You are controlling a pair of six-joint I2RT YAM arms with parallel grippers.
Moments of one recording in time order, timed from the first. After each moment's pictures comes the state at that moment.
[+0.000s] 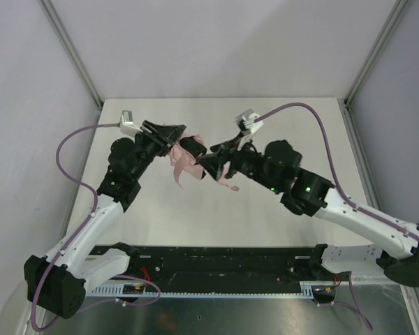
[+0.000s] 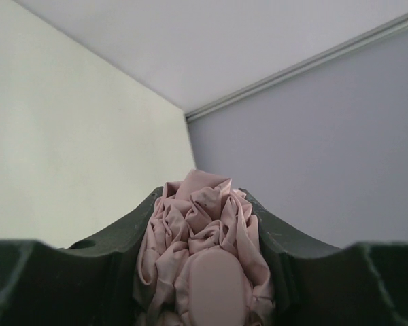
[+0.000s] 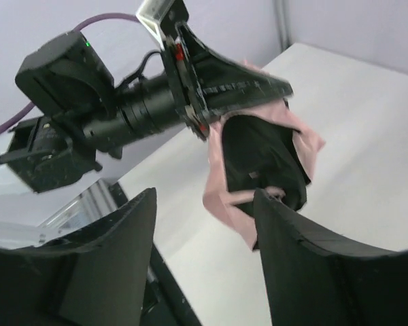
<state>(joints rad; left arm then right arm) -0.36 0.99 0.79 0.24 0.12 -1.08 1.00 1.13 1.19 -0.06 0.03 0.38</state>
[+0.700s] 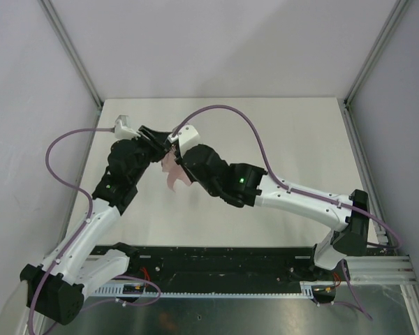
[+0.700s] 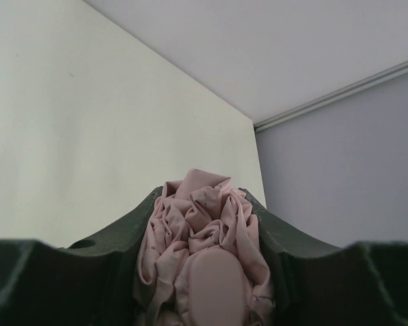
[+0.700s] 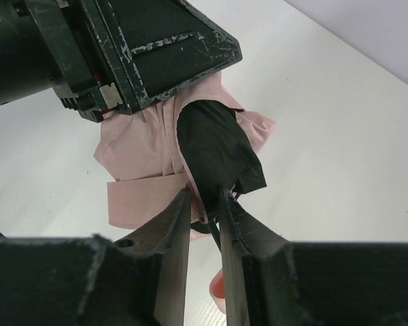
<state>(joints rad) -0.36 0.94 0.81 0.00 -0.05 -0.92 1.22 1.62 1.63 -0.42 0.58 0.12</state>
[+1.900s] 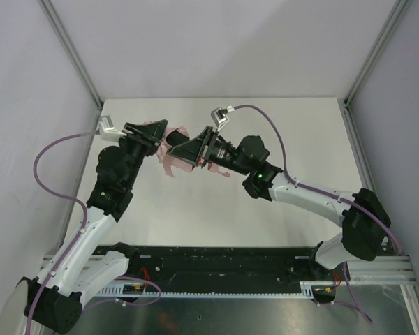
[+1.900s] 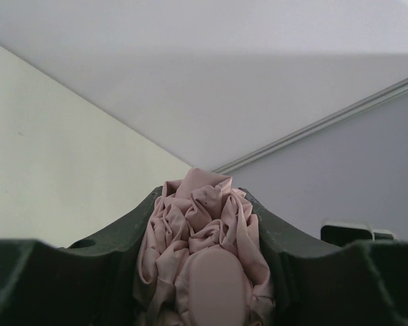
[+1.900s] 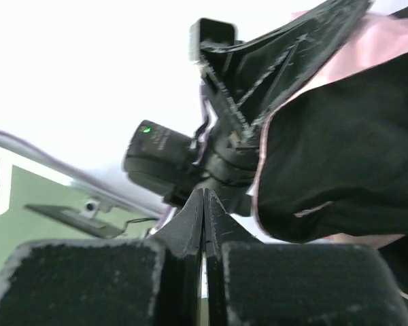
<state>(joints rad) -0.36 0.86 0.80 0.16 -0.12 -0.98 0.93 1.49 1.16 0.58 -0.31 1.23</state>
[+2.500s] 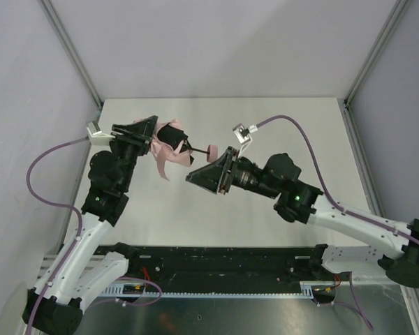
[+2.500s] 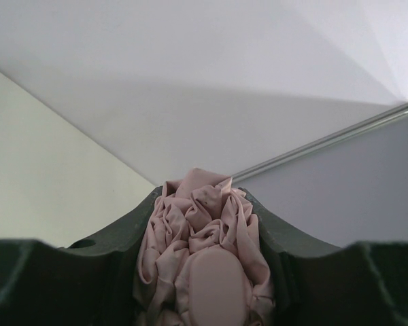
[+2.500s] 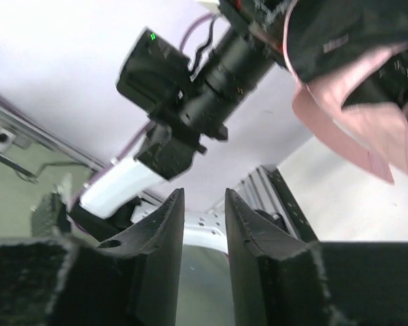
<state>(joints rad) -0.34 0.79 0.78 0.18 -0.17 -1.11 1.03 1.18 1.04 0.35 -0.23 0.87</state>
